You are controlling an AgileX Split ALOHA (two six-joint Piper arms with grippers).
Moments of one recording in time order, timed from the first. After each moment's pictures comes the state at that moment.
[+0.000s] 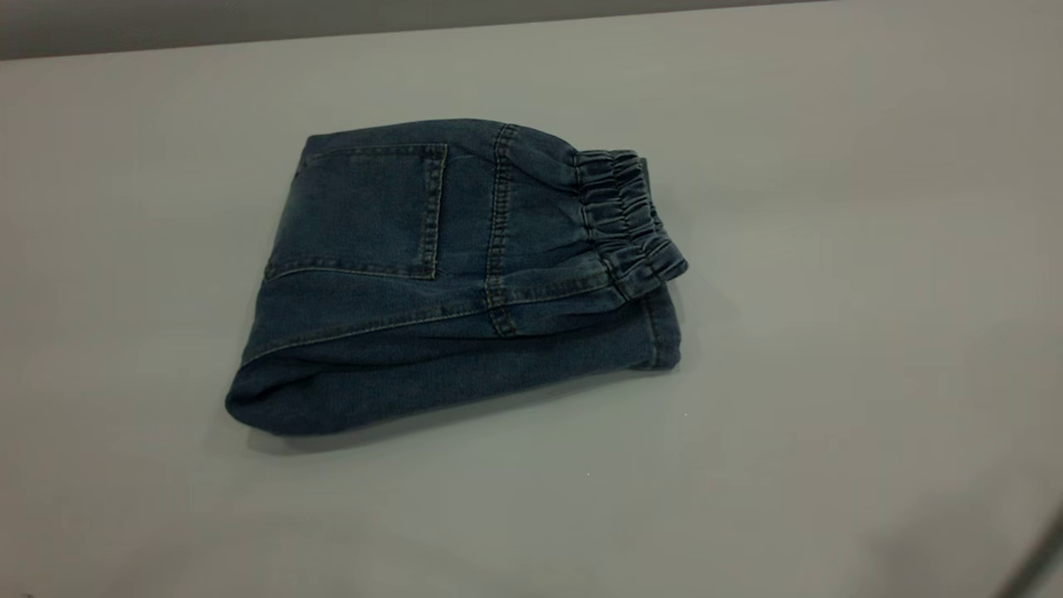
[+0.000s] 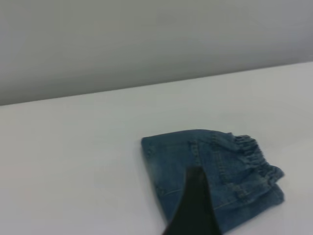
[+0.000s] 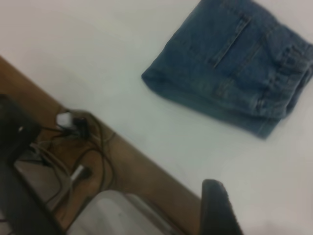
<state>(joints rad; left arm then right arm) 0.03 0.35 -1.07 -0.30 1.22 0.16 0.74 0.97 -1.26 0.18 1.22 0.10</state>
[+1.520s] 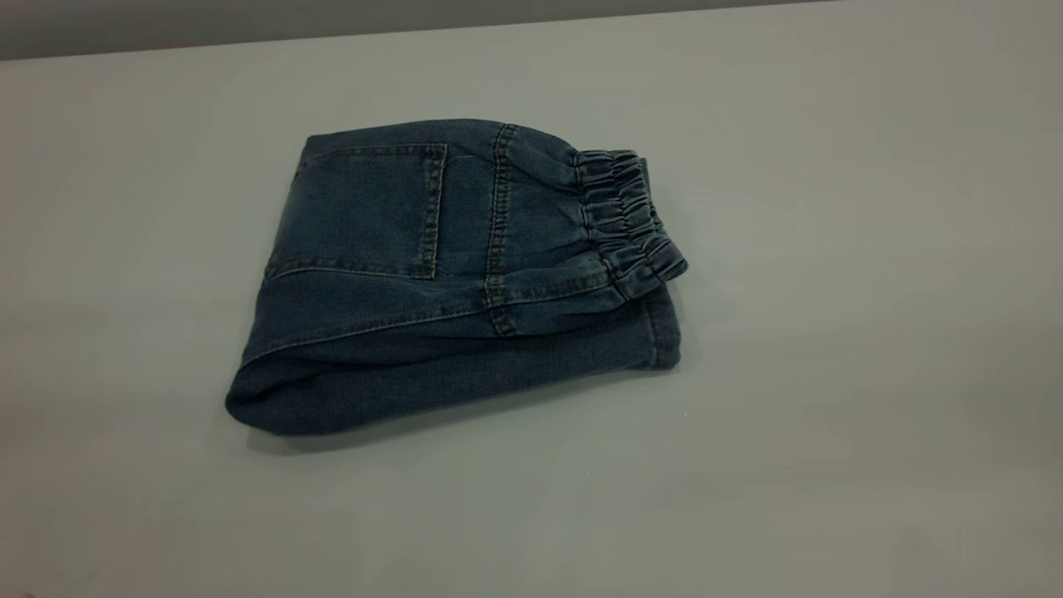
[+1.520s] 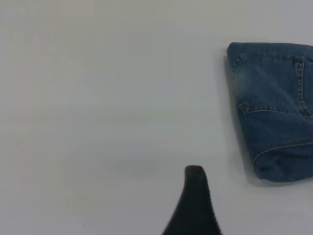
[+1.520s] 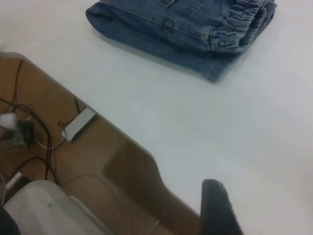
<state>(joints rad) 0.03 0.09 -0.50 -0.05 1.08 -0.02 0.74 0.25 -0.51 0.05 1.06 0.04</state>
